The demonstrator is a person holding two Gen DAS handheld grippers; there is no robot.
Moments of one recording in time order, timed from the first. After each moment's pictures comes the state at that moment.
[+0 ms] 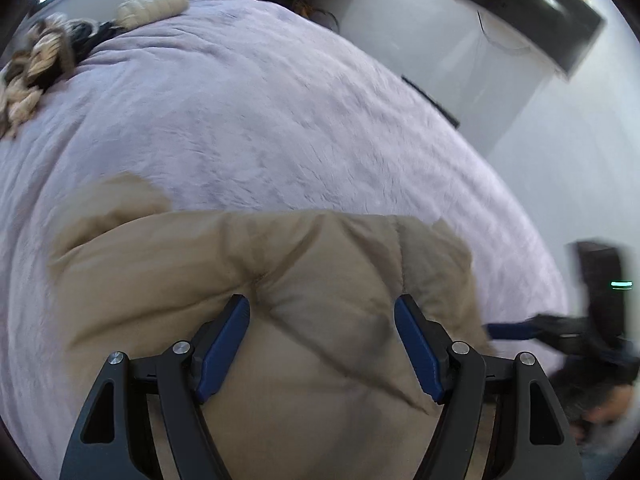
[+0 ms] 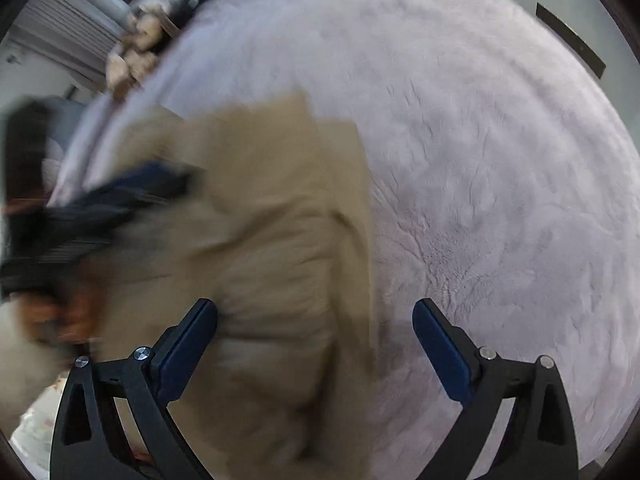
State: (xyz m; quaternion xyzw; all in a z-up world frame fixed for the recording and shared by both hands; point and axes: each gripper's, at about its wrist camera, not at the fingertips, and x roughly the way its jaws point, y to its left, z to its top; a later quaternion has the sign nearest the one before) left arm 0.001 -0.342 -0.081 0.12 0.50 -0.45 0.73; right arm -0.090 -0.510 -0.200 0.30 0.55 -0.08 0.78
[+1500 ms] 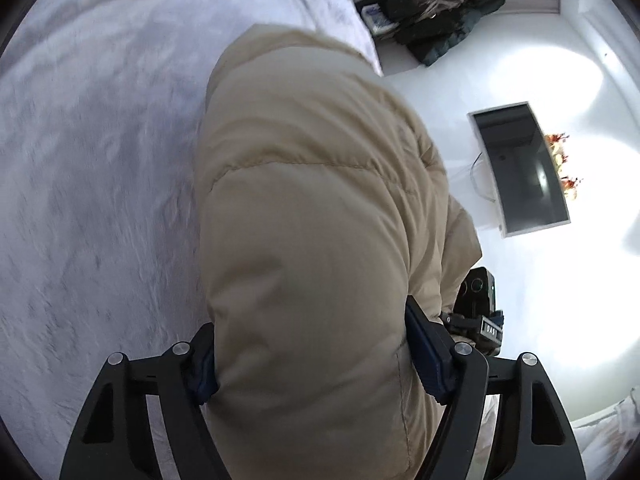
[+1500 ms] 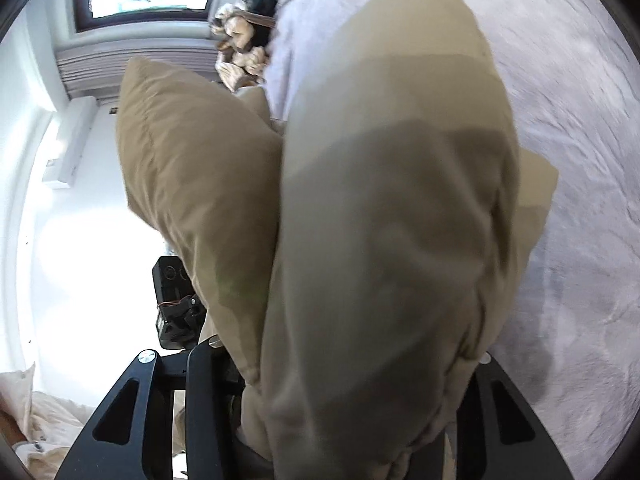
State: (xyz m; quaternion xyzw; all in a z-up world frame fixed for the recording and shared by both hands) left arm 0.008 -0.116 -0.146 -0.23 0.60 -0.45 0.63; right arm -0.080 -0.493 -0.229 0.51 0.44 0.19 0.71
